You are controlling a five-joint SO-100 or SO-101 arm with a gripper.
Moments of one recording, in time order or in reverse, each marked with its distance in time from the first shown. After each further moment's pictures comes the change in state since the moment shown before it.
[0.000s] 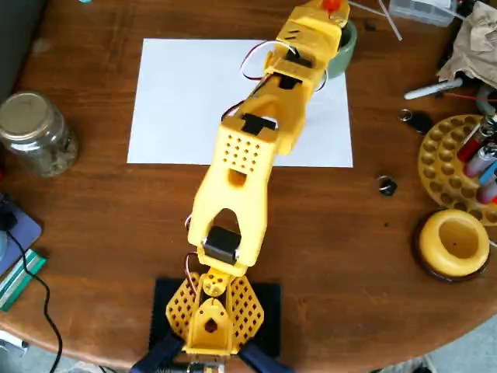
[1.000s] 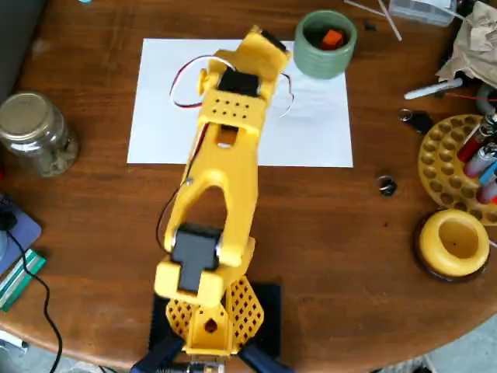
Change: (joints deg) arm -9.5 67.0 37.1 54.1 -65.7
